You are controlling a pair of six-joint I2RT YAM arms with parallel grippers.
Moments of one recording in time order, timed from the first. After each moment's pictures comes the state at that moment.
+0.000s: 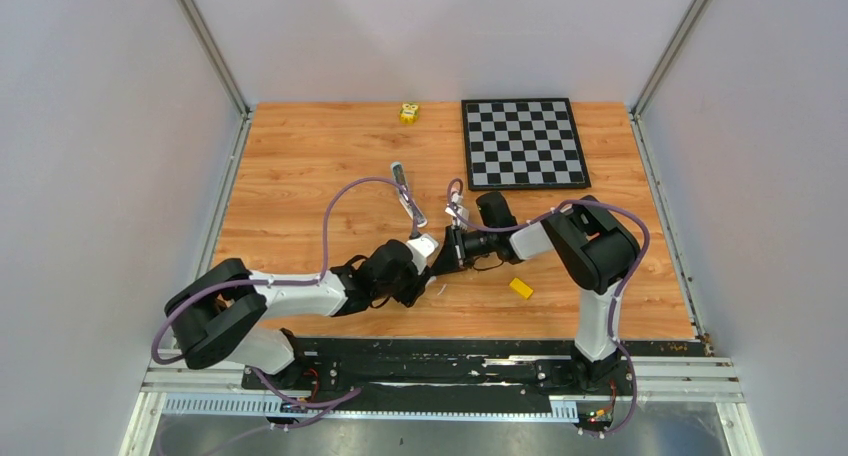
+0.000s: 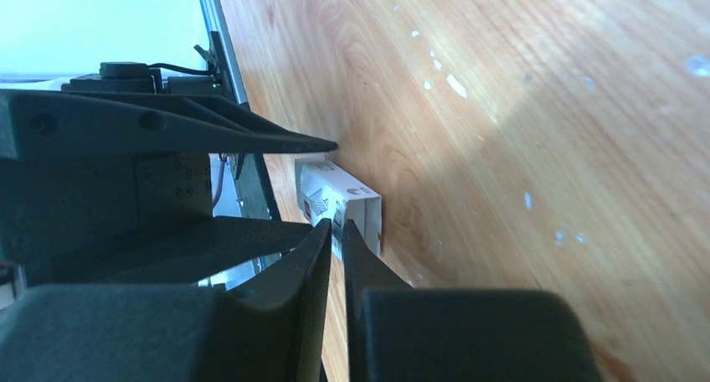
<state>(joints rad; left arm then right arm) -0.93 1.42 0.50 0.18 -0.07 -0.14 0.55 1.94 0.78 0.44 -0.99 0.61</state>
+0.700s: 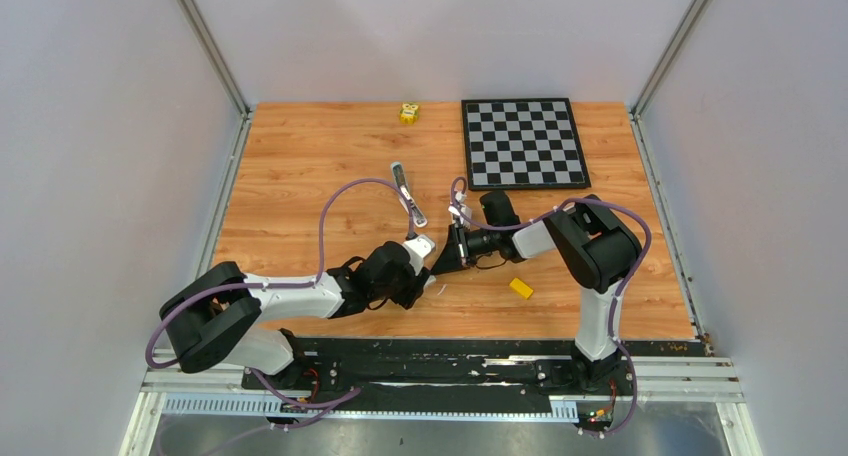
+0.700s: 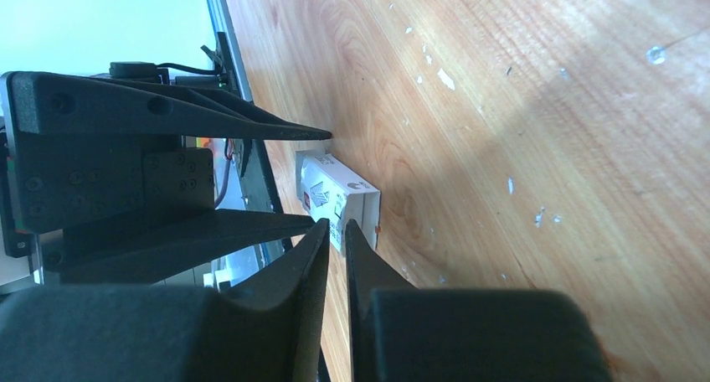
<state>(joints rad) -0.93 1.37 0.47 0.17 -0.07 -0.17 0.51 1.94 0.77 0.44 -1.02 0.61</state>
